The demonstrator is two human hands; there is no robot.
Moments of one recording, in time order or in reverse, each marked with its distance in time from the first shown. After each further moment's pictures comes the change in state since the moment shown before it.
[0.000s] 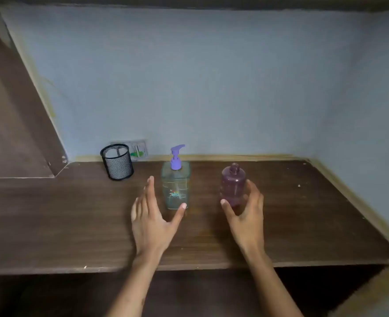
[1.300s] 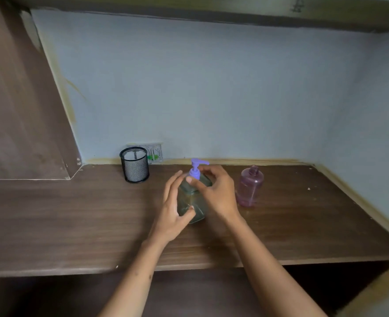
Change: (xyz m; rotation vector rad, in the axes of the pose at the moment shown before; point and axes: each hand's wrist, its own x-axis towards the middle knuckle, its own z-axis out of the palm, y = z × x) left_hand 0.034 -0.041 -0.016 -0.621 -0.312 0.228; right_hand 0.012 -0.096 0.088 0.133 -0.236 -0.093
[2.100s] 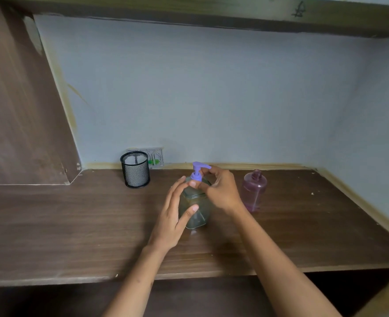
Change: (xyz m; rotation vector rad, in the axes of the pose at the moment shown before) left_hand 0.000 -0.013 -0.003 0.053 0.022 0.073; right_hand 0.025 0.009 -0.001 0.023 -0.131 -0.017
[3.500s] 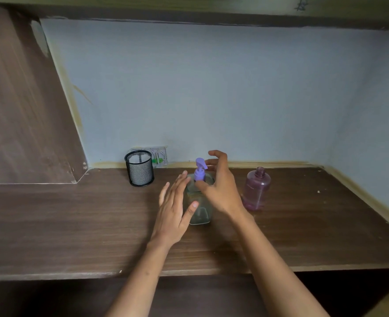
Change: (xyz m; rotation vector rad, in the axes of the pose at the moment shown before) left_hand 0.007 -0.013 0.005 0.400 0.015 0.123; right_hand -0.010 -0.013 0.001 -0.039 0.025 -0.098
